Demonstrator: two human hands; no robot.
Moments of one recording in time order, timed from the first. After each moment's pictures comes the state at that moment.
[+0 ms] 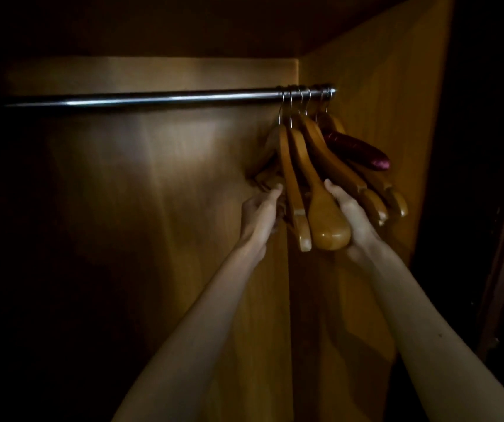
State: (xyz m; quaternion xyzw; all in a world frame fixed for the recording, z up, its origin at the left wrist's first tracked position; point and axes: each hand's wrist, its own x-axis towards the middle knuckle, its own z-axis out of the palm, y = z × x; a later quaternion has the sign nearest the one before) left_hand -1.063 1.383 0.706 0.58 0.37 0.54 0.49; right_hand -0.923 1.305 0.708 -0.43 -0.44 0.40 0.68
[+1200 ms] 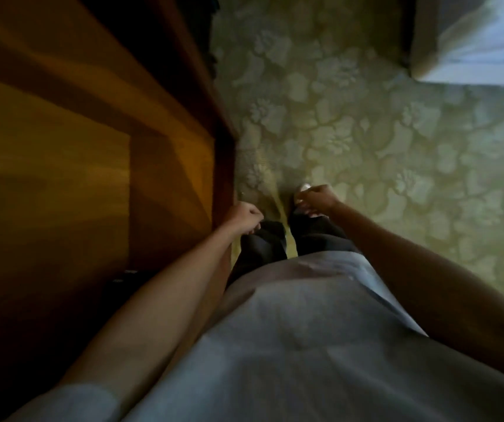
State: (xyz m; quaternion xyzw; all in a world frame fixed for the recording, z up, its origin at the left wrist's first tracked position) left_hand -1.096 1.105 0.128 0.75 0.27 -0.47 0.39; right_hand -1.019 0.895 0.127 -0.75 0.22 0.50 0.37
